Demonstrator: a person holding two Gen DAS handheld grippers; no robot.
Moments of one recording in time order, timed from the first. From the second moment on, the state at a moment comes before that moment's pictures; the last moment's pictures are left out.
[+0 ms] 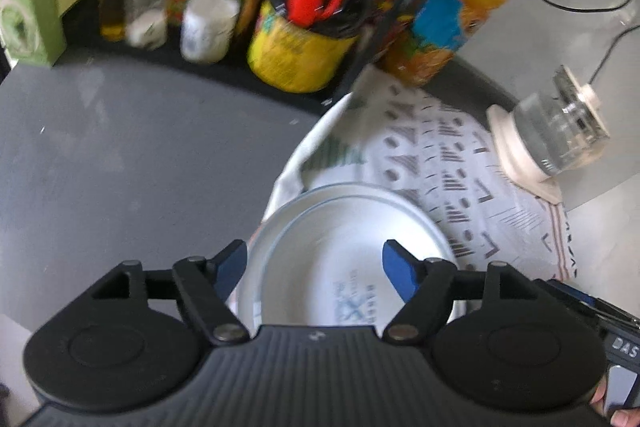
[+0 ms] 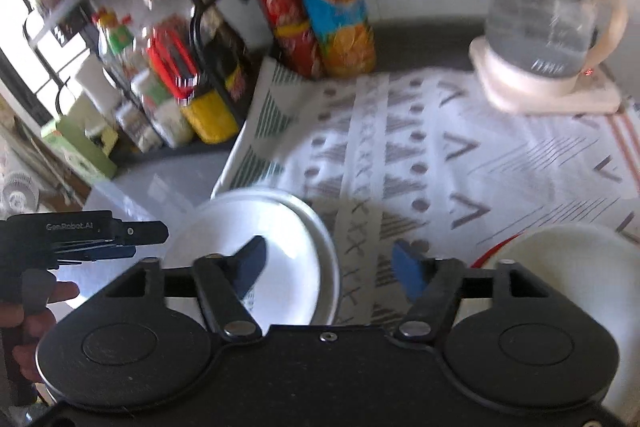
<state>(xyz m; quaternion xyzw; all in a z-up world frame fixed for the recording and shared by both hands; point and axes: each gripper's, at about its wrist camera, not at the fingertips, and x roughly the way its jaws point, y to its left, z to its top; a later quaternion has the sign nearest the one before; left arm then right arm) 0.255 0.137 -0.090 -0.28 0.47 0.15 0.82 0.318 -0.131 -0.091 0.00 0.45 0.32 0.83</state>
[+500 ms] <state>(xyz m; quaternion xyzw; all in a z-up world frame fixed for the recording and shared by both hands) 0.305 0.055 -0.060 -0.25 0.46 0.06 0.85 0.335 -0.219 -0.060 0.04 0.41 0.26 0.87</state>
